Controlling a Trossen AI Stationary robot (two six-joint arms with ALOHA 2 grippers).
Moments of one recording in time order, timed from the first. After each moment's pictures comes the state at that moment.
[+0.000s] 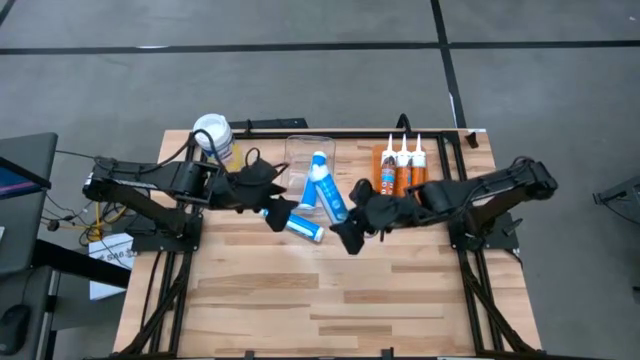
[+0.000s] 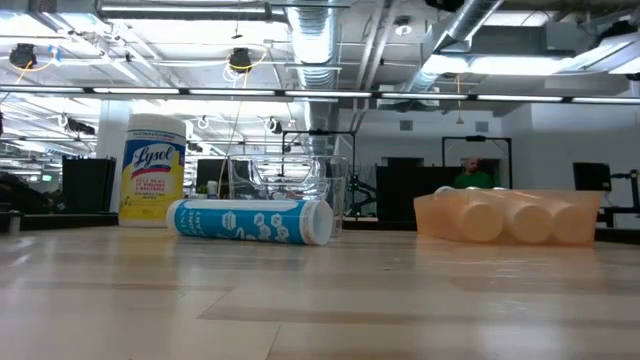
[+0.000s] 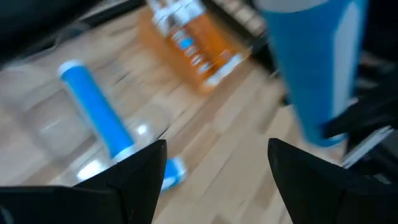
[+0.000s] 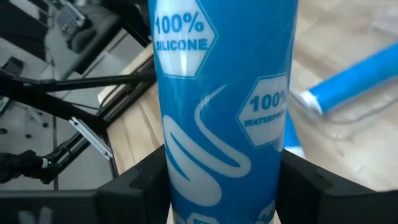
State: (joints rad) left arm -0.17 1.33 1.49 -0.84 -0.40 -0.81; right arm 0.27 1.48 1.42 -0.61 0.29 0.84
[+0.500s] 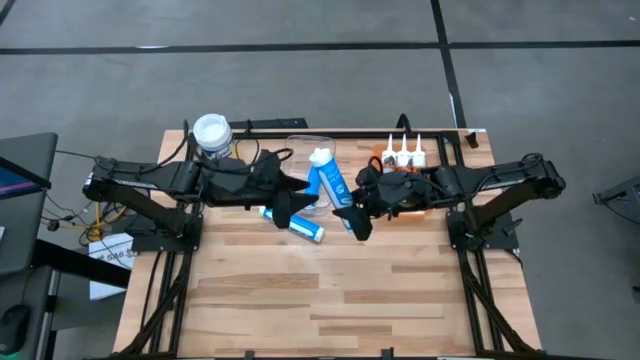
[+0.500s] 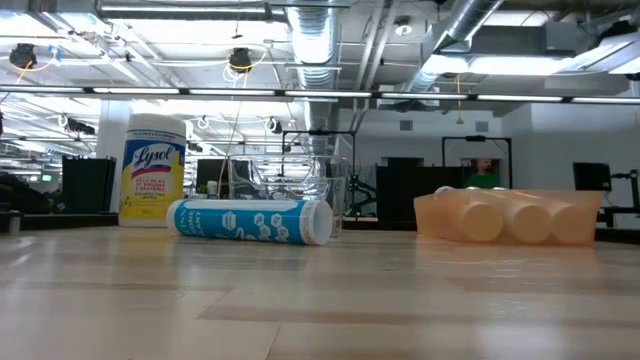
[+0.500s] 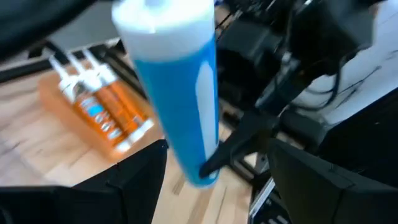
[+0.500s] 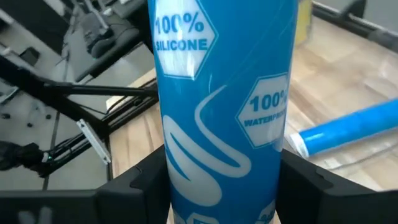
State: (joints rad) left arm -0.17 1.33 1.49 -0.40 -0.33 -0.73; right arm 0.19 1.40 1.42 -0.57 0.24 0.62
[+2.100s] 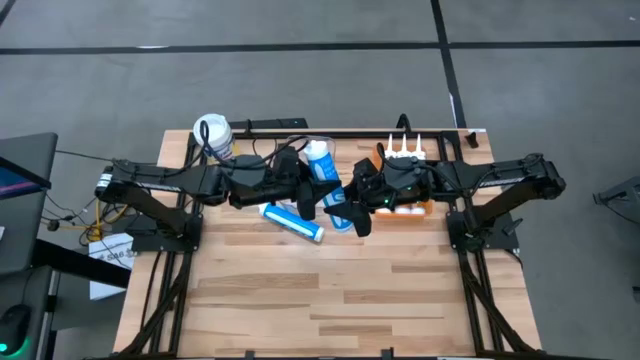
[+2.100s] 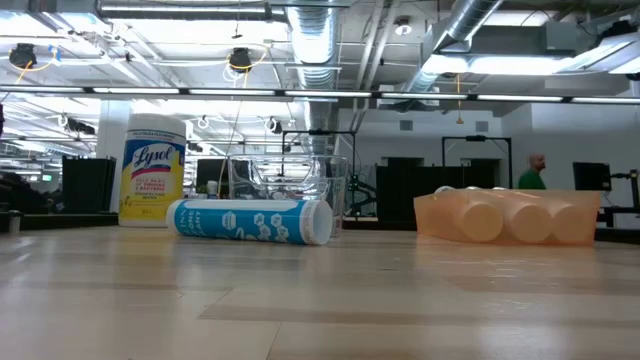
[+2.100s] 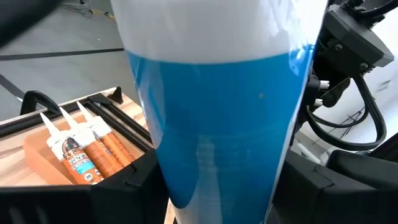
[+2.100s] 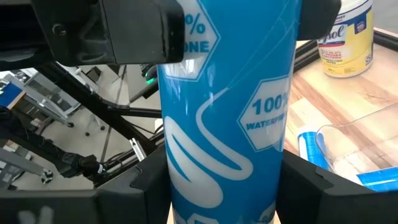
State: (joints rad) left arm -0.11 1.46 1.50 -0.13 -0.40 -0.60; right arm 0.15 1.40 1.42 -0.36 0.07 0.57
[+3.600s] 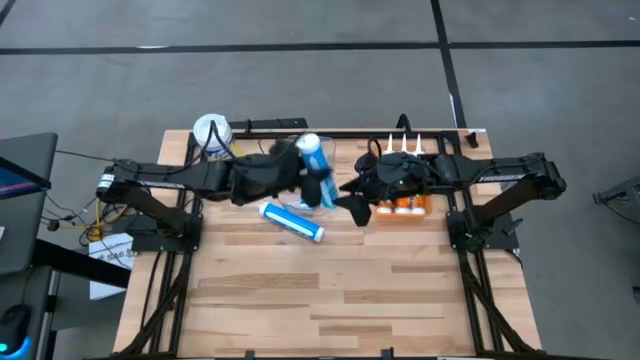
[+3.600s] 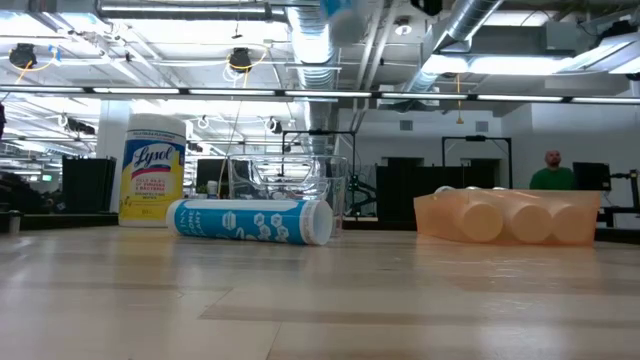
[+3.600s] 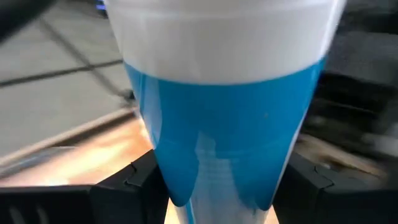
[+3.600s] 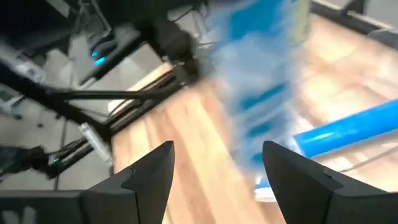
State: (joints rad) left arm -0.06 1.46 1.49 -0.30 -0.58 -0.55; right arm 0.10 1.39 1.42 -0.57 0.11 0.59
